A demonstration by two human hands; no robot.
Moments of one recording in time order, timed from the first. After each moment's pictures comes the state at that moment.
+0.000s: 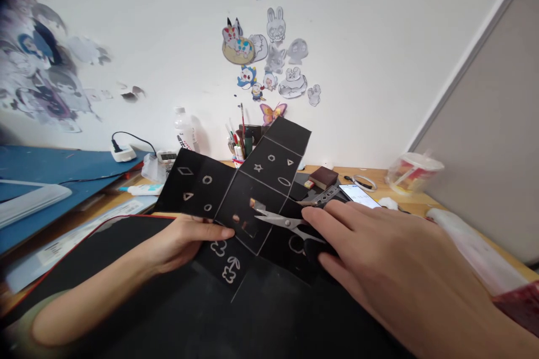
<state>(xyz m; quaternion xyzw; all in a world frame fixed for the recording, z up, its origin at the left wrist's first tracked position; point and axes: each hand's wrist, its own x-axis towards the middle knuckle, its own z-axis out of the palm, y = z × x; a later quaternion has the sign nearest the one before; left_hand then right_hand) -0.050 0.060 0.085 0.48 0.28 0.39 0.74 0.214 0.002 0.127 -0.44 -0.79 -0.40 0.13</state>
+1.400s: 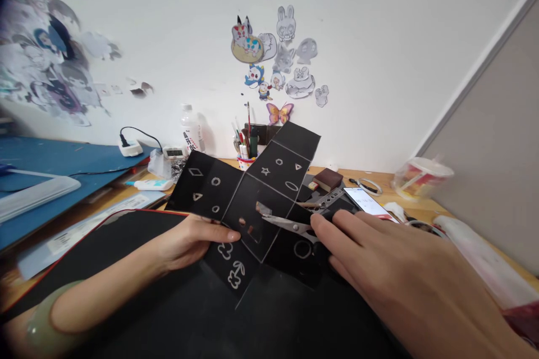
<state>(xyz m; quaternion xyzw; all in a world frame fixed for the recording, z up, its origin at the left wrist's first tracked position) -0.049 0.062 0.079 0.45 0.27 0.38 0.76 0.217 0.007 0.130 -0.36 -0.82 -0.43 0.11</state>
